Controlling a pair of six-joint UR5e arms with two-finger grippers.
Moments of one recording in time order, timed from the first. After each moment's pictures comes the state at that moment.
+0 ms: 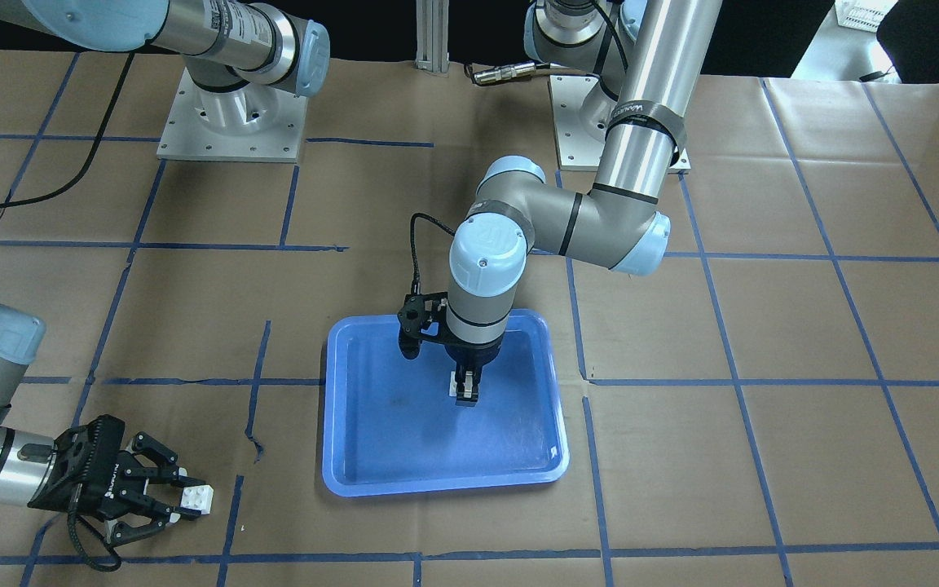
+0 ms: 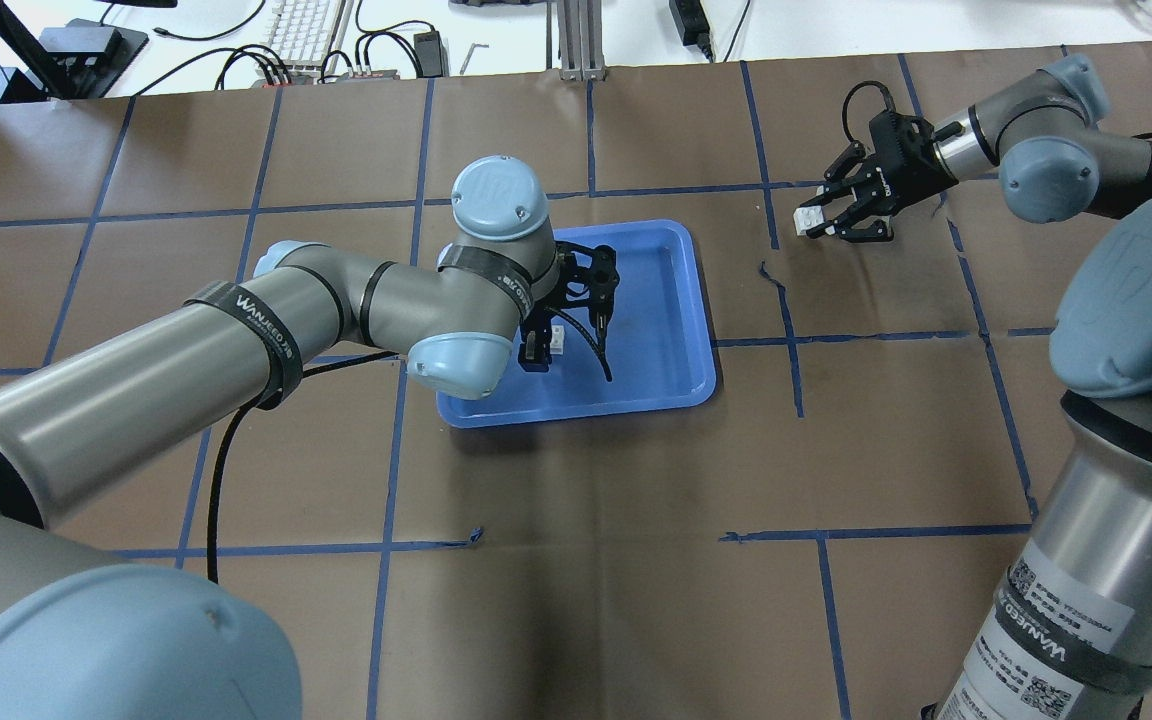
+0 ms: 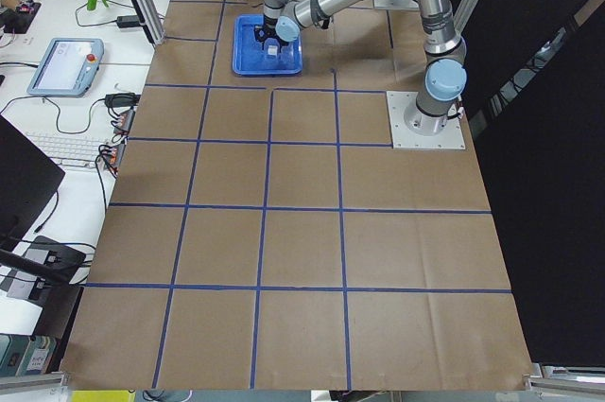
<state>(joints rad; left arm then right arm) -1.87 -2.06 -1.76 -0.78 1.57 1.35 1.23 -0.80 1.43 -1.95 -0.84 -2.17</state>
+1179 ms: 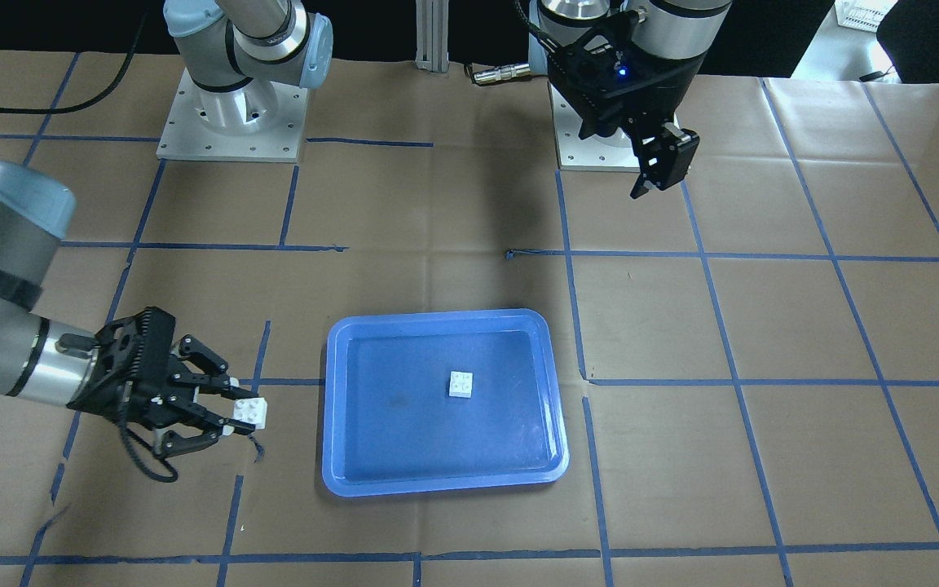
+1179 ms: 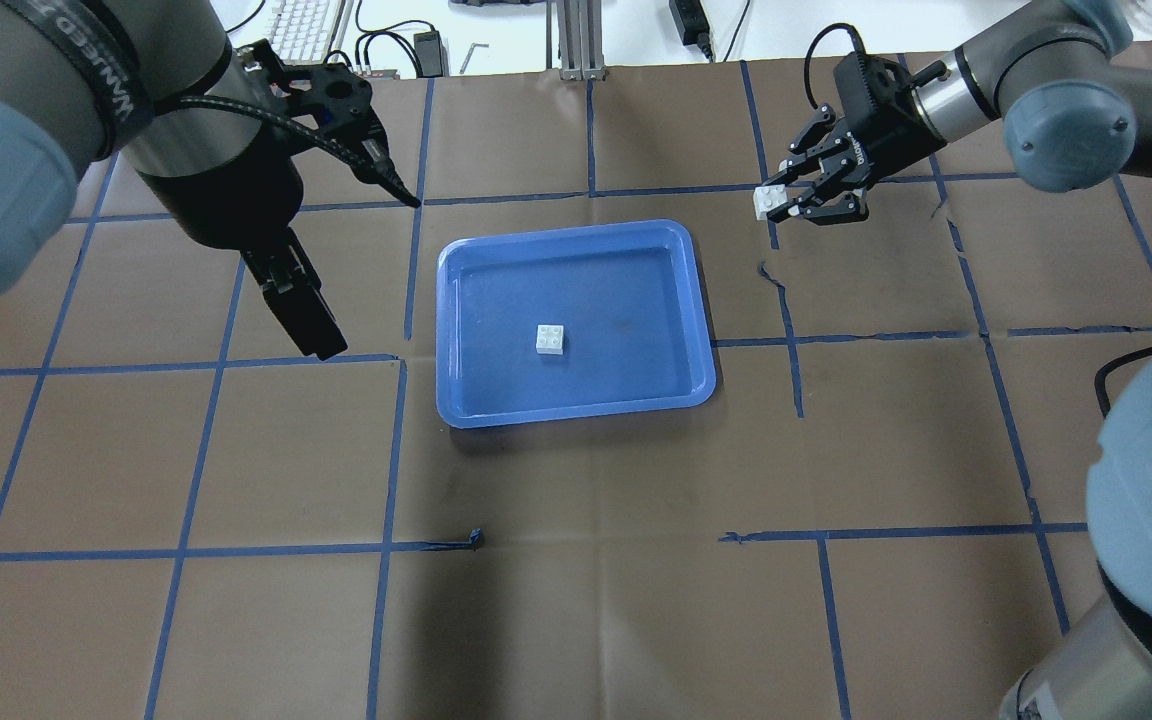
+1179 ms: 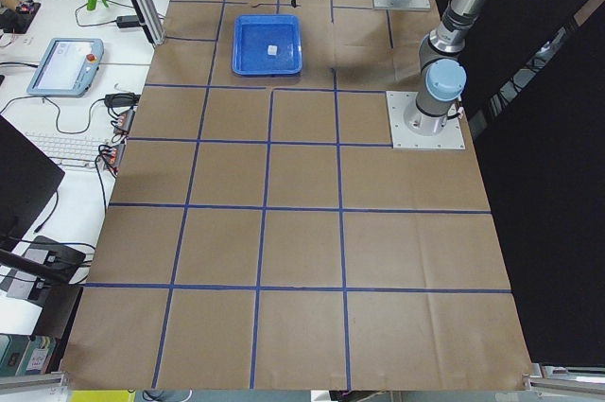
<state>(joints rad) -1.64 -1.51 -1.57 -1.69 1.58 0.82 1.36 -1.13 1.62 -1.88 -0.84 -1.94</state>
